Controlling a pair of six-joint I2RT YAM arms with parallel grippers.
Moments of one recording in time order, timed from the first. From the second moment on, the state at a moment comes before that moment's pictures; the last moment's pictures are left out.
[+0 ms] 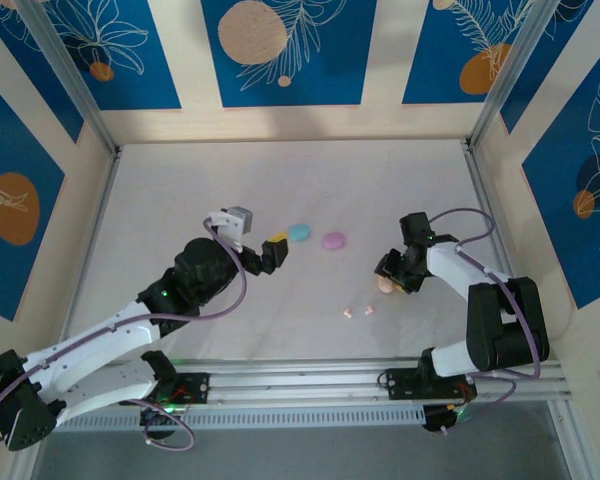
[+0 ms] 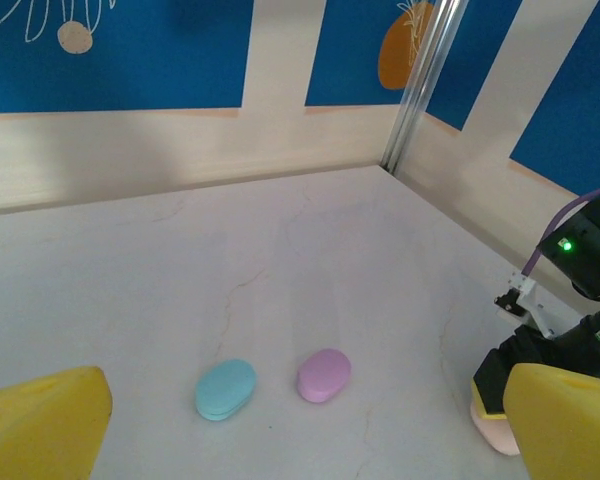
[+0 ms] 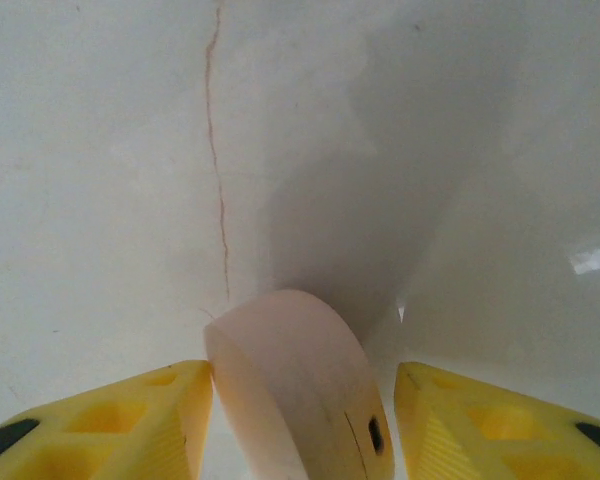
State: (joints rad) left arm -0.86 0.93 0.68 0.10 -0.23 -0.27; right arm 0.14 1.41 0.73 -0.66 -0.16 0.68
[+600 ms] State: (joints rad) left arm -0.86 1.00 0.74 0.08 -0.20 -0.23; right arm 0.23 1.47 0.84 -0.80 -0.05 0.67
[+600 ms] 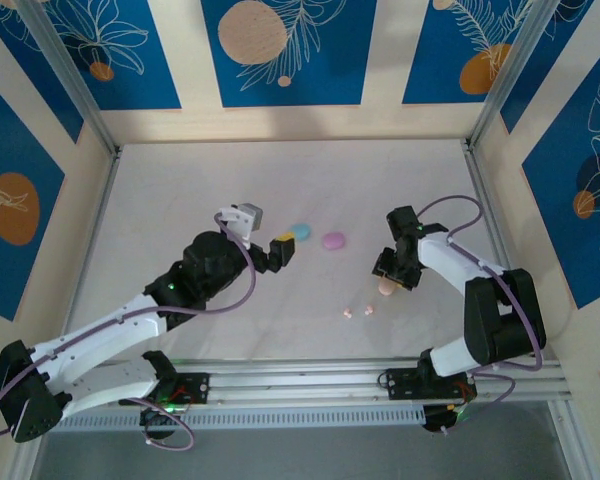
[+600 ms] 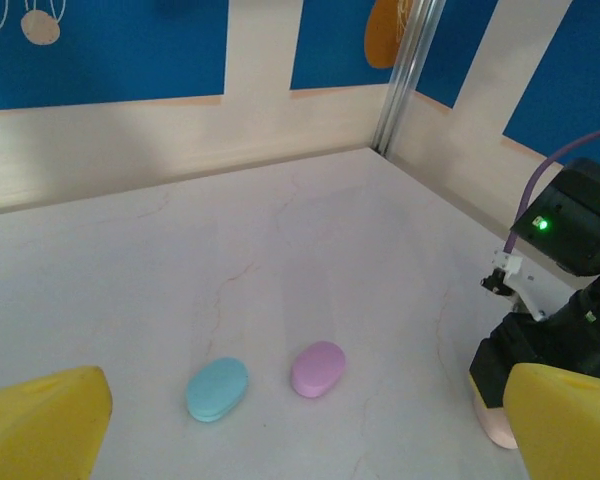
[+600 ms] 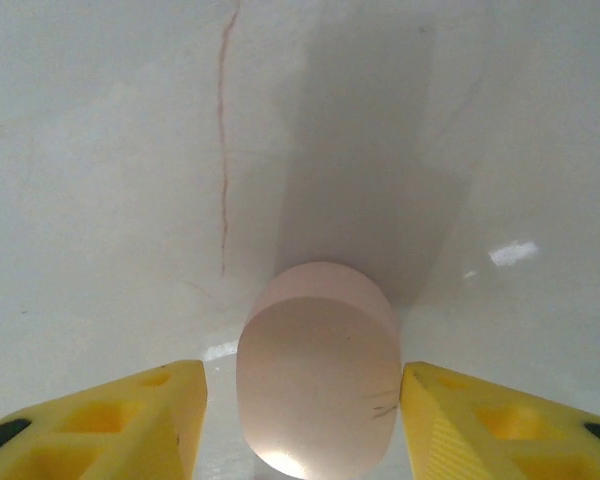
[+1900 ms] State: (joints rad) left arm -0.62 1.04 0.80 0.00 0.30 -0.53; right arm 0.61 0.87 0.79 -0.49 -0.16 0.15
